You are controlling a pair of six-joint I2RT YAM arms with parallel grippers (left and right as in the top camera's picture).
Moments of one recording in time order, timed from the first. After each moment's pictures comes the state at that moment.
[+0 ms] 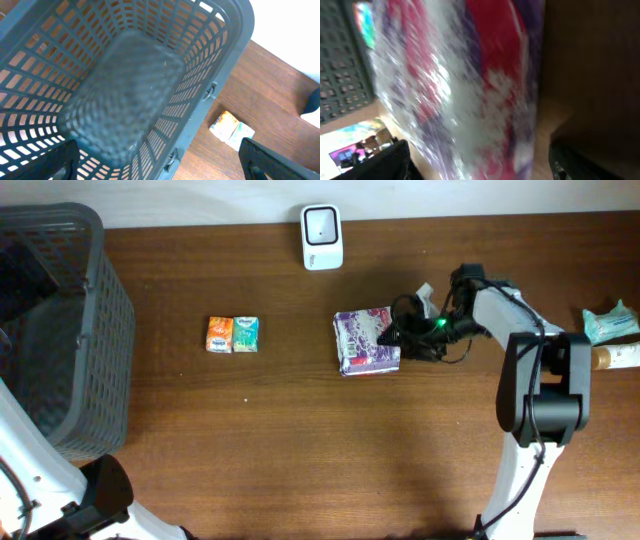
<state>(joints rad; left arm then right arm) 0.44 1.86 2.62 -1.69 -0.02 -0.18 -0.03 2.22 1.55 -0.89 -0.86 -0.01</state>
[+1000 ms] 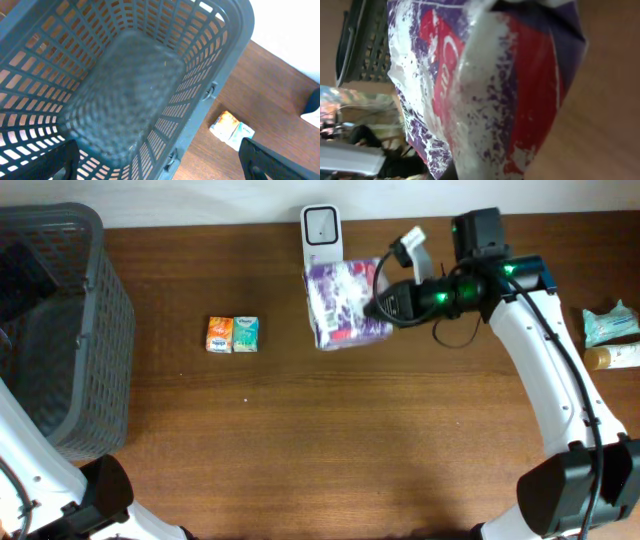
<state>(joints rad) 0.44 1.86 2.62 -1.69 -0.02 -0.18 0.15 1.74 1.67 -1.05 -0.87 -0.03</state>
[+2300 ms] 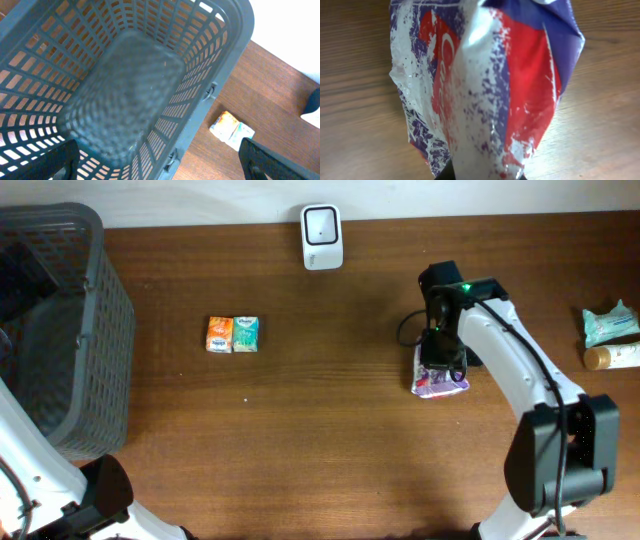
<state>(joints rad) 0.44 1.86 2.62 -1.69 -0.02 -0.18 0.18 1.85 1.46 -1.18 0.24 0.38</state>
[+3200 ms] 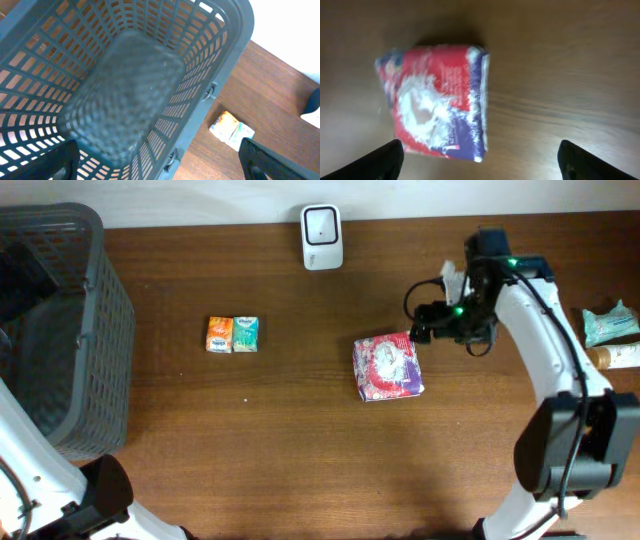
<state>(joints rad) 0.44 1.86 2.62 -1.69 -0.02 -0.18 0.01 1.89 1.61 -1.15 -0.30 -0.04</state>
